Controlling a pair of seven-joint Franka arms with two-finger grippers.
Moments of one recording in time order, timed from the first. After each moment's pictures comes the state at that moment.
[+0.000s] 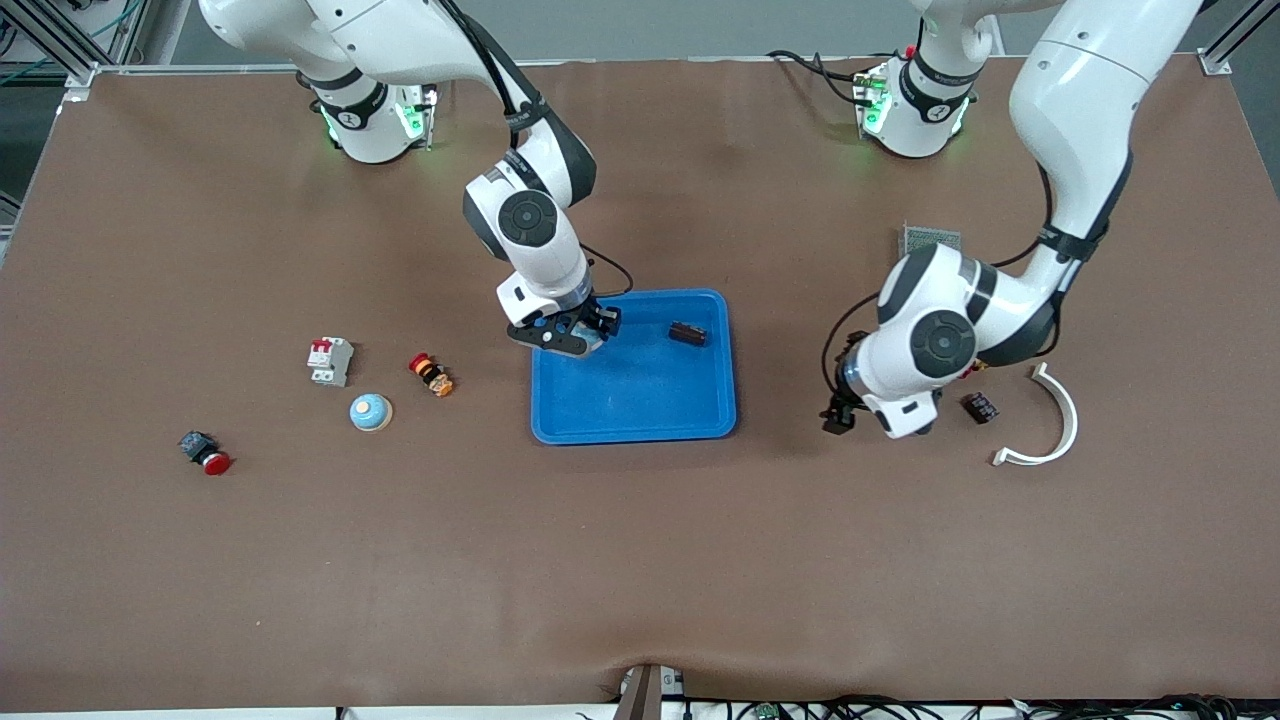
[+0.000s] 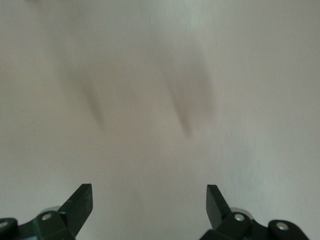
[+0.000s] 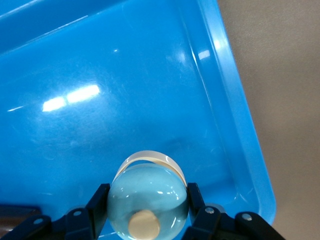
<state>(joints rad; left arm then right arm) 0.11 0.56 -0.48 -1.86 0.18 2.22 -1.69 0.74 0.49 0.00 -2.00 0.12 2.55 0.94</state>
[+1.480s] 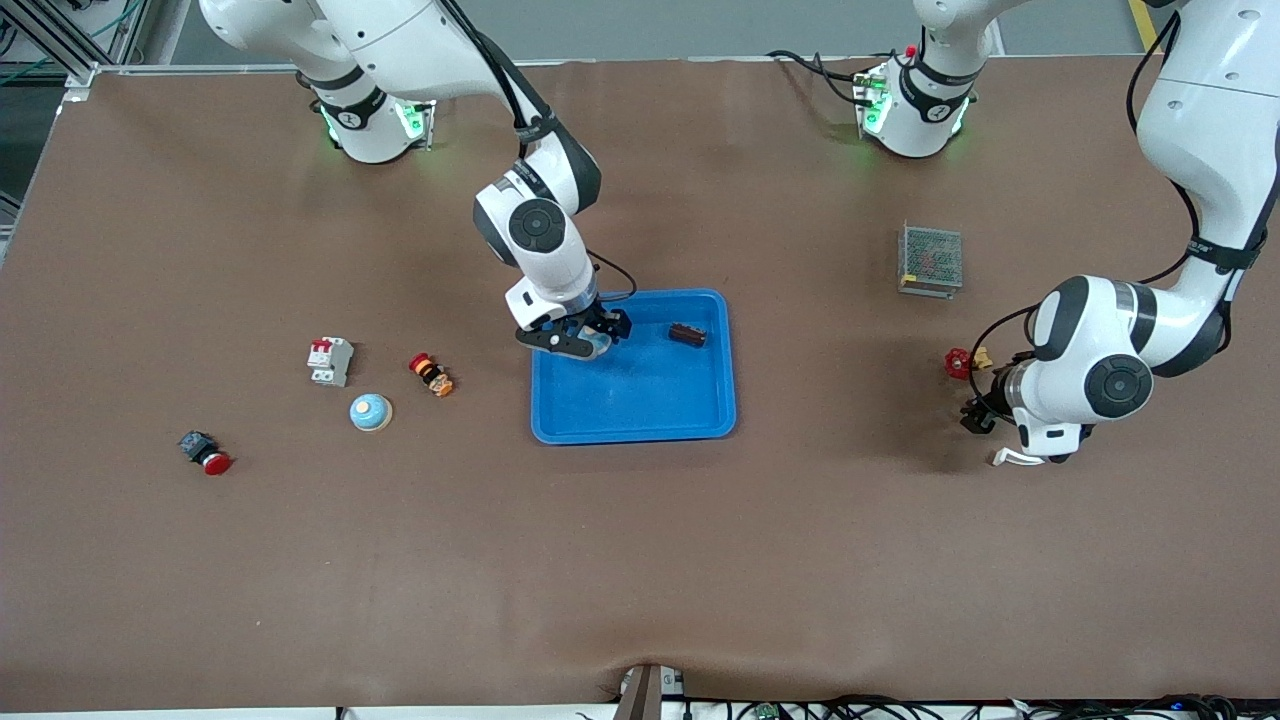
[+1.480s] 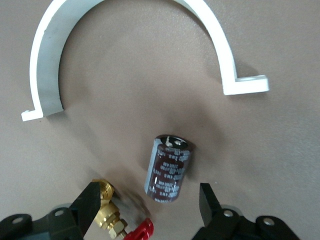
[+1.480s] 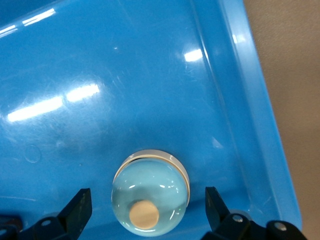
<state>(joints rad) 0.45 0.61 -0.47 -1.89 0.41 2.14 -1.10 0.76 0.53 0.00 -2.00 0.12 2.60 0.94</state>
